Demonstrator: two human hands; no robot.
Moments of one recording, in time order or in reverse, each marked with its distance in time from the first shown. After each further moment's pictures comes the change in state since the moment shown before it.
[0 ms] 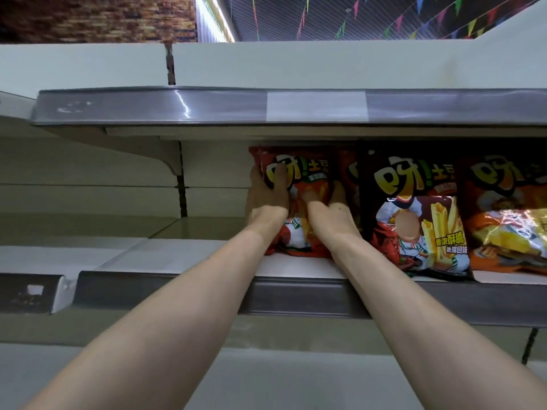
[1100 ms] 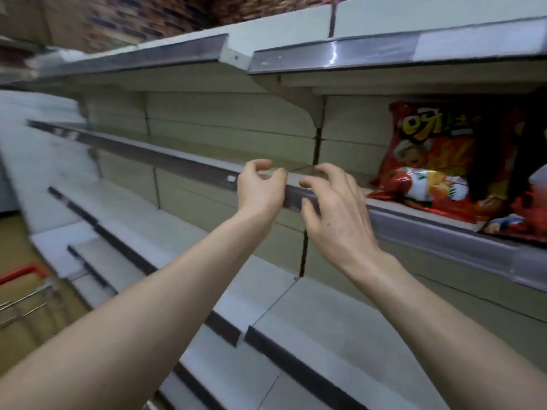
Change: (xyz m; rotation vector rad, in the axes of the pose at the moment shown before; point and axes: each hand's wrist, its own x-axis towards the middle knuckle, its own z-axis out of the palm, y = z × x) left_hand -0.137 0.003 -0.162 0.101 0.547 -0.162; right_hand -0.136 0.006 0.067 -0.350 -0.263 -0.959
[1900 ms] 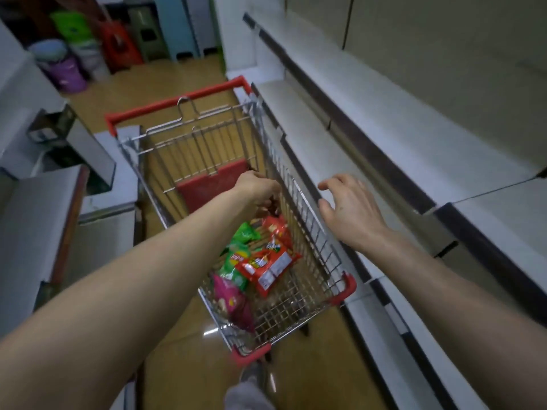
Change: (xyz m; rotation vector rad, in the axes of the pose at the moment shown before) left_hand -0.107 -0.221 -0.314 0.347 0.331 -0.846; right_hand -0.181 -0.173 0.219 0.332 -0.920 -0.168
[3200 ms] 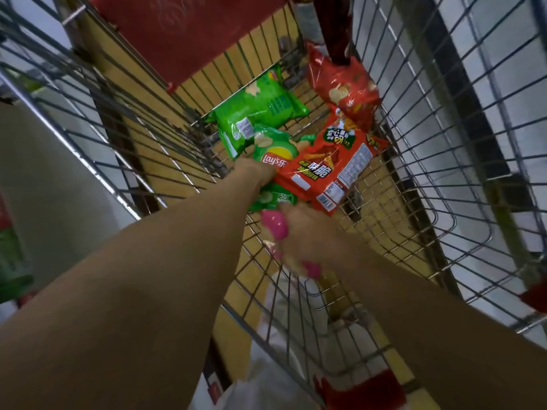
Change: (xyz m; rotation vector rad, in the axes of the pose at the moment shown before) left_hand 0.283 -0.308 -0.006 0.215 -0.064 -0.643; right_hand 0.054 -0.041 0.382 0.258 -1.005 0.258
